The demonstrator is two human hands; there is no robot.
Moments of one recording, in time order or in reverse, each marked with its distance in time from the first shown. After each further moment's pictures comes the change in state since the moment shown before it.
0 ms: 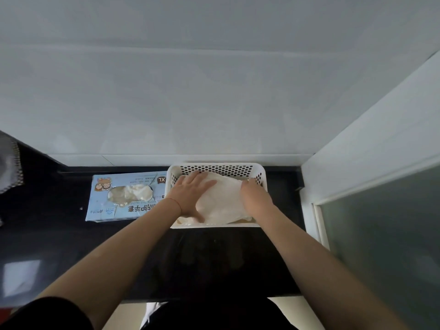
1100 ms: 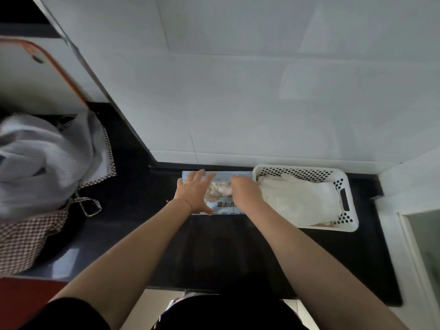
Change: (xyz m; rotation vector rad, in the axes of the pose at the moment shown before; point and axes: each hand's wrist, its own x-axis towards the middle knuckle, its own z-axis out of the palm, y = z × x) left_hand -0.121 -0.174 0.034 -0.195 0.080 -0.278; right_hand -0.002 -0.258 0.004 0.076 0.109 -0.196
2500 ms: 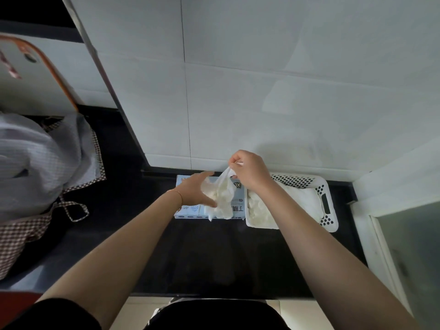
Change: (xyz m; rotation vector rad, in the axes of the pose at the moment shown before) left_hand 0.000 -0.002 -0.032 -0.626 -0.084 0.095; right_hand -0.015 -0.004 -0.081 0.611 0.213 0.052
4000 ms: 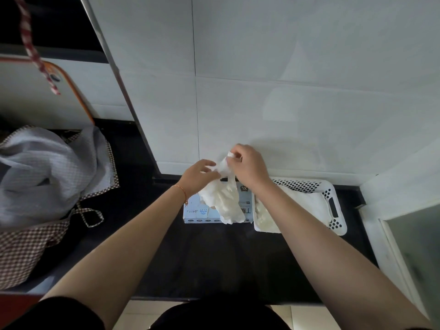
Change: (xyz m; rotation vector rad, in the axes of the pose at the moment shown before) left_hand -0.022 0.026 -0.038 -0.488 0.251 -0.034; right_hand 0.008 -0.024 0.011 -0.090 0.209 -0.217
